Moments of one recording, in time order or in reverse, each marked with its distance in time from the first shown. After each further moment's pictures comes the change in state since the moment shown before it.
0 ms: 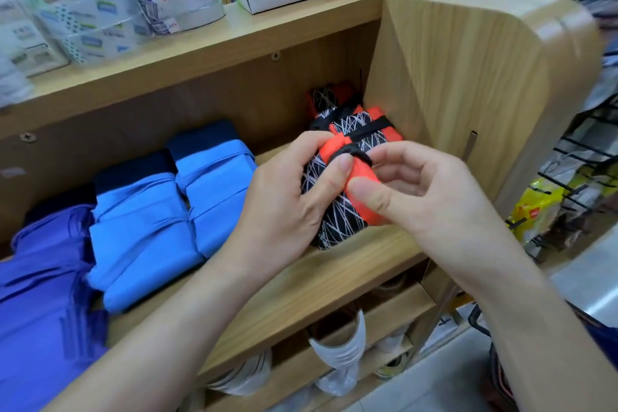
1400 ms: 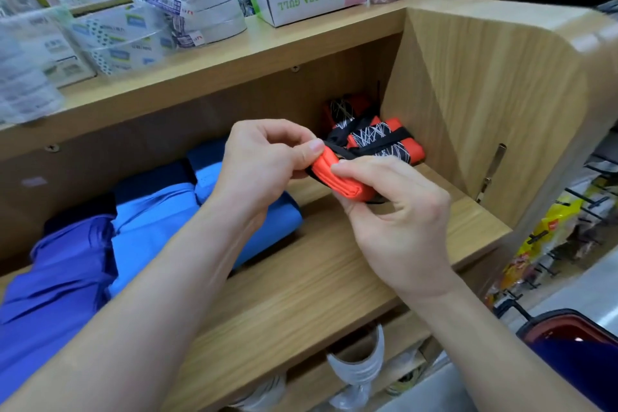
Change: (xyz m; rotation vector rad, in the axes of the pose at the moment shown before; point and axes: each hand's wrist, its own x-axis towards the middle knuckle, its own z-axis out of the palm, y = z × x) left_hand 0.043 -0.021 -0.039 -0.294 0.073 -0.432; right_hand 0.025 0.037 0.054 -0.396 0.354 -0.749
